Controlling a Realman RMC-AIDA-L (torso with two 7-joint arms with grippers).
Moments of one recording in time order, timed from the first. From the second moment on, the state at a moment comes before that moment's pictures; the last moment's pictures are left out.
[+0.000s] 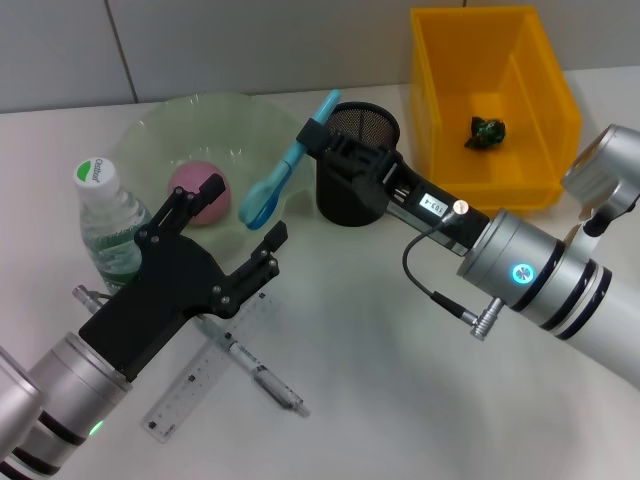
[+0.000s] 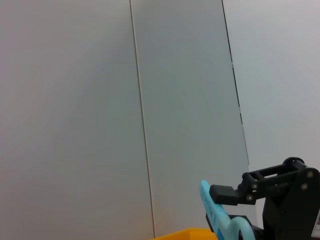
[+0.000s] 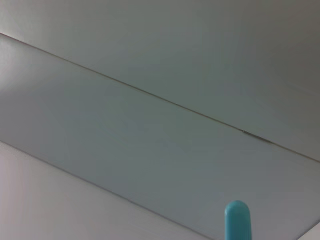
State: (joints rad) left arm -0.55 -2.08 0.55 -0.27 1.45 1.58 -0.08; right arm 0.76 2.09 -0.80 0.26 -1.16 -1.51 1.46
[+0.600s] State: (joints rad) left arm -0.55 -2.08 0.55 -0.28 1.45 1.59 -0.08; right arm 0.74 2.09 -0.64 0.26 -1.33 -1.49 1.46
